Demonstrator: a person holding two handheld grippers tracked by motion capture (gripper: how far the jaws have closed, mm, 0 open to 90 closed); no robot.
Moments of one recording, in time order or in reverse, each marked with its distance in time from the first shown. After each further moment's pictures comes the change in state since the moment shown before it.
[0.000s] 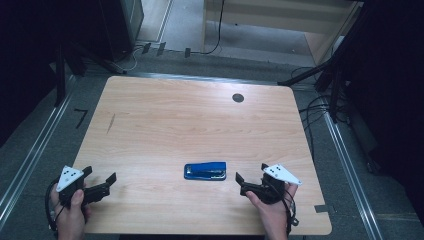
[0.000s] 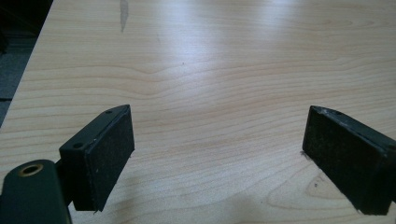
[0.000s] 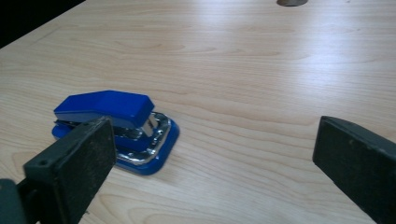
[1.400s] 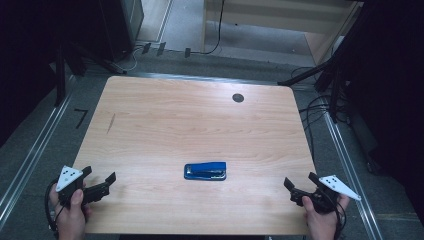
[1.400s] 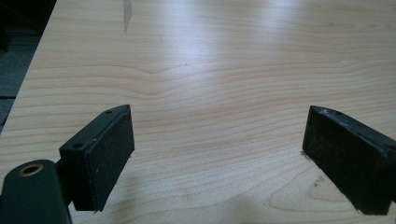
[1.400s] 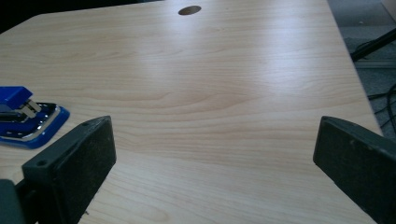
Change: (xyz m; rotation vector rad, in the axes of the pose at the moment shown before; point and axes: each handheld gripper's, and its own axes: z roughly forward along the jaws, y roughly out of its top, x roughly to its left) left arm 0.000 0.000 0.000 -0.003 0.010 -0.004; right arm -0.110 -0.020 -0.073 -0.055 -0.121 0.075
